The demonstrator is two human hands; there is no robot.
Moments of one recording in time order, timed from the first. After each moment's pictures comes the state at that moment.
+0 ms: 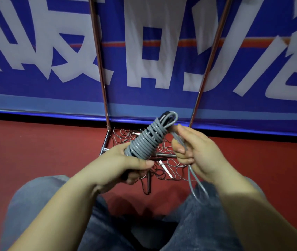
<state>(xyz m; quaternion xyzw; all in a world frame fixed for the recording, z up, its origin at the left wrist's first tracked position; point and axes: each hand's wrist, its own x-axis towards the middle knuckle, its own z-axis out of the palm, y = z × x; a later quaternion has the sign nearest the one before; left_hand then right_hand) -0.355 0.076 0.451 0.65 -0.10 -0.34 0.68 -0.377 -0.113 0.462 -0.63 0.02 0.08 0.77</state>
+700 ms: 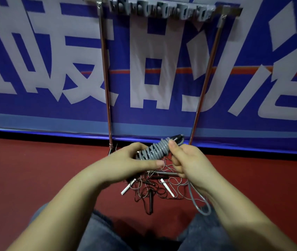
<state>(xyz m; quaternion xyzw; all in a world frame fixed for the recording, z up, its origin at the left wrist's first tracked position) -0.359 0.085 0.495 0.80 -0.18 -0.24 0.52 -0.400 -0.083 0.490 -0.74 0.05 0.01 0.68</state>
